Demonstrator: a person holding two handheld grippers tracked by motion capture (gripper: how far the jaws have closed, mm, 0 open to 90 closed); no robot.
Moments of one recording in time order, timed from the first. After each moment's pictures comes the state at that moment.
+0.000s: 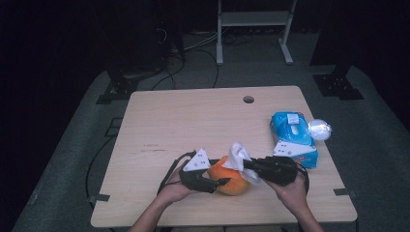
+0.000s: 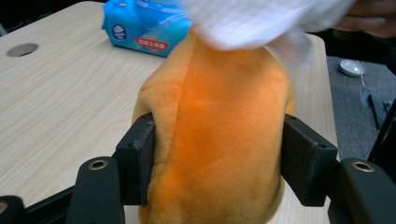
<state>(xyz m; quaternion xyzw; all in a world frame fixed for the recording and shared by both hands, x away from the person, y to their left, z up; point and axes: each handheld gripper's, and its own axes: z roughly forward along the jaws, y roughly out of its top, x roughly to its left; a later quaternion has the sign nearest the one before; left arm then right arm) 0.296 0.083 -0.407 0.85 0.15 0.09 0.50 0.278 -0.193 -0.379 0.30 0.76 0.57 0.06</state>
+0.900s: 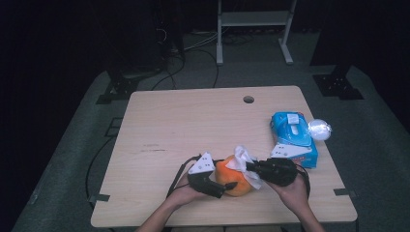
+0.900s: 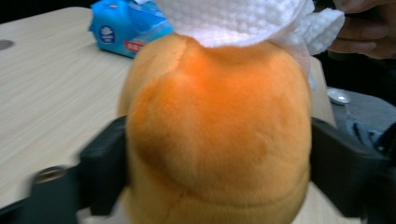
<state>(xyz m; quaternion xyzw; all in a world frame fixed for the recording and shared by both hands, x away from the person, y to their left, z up) 0.300 0.067 -0.439 0.82 0.16 0.08 0.54 0.286 -0.200 -0.398 0.32 0.79 0.52 0.08</state>
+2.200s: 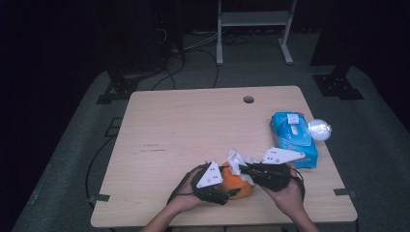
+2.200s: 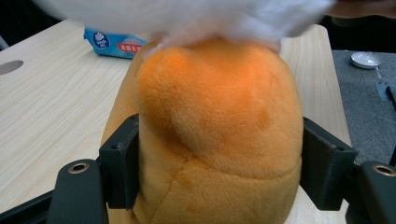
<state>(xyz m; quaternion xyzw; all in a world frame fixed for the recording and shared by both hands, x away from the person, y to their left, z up) 0.276 0.051 -0.440 0.84 0.11 0.13 0.51 0.268 -0.172 -0.386 0.28 0.80 0.52 0.11</state>
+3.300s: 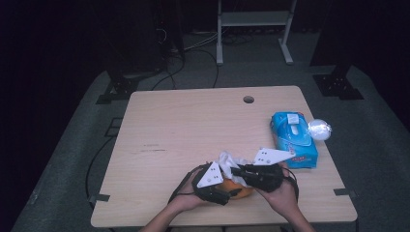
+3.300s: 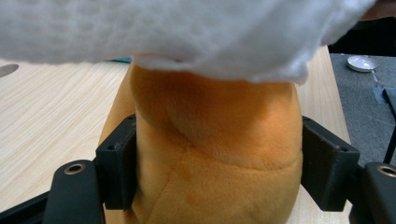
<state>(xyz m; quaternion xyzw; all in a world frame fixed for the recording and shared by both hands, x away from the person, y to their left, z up) 0.279 0.050 -0.443 0.84 0.11 0.13 0.52 0.270 -0.158 -0.382 0.26 0.81 0.50 0.11</state>
